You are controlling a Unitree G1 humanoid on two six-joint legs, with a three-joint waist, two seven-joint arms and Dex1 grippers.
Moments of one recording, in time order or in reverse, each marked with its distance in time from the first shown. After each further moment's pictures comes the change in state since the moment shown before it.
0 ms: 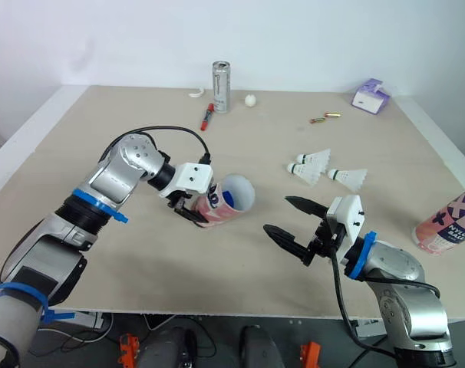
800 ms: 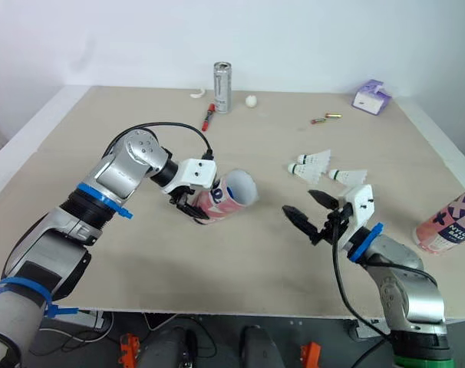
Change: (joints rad) left arm -0.025 -0.024 -0.011 0.026 0.026 0.075 0.001; right arm -0.136 0.018 -0.050 0.227 -0.033 0.122 -0.189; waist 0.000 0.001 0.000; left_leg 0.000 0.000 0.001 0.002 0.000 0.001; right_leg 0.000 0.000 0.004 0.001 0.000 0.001
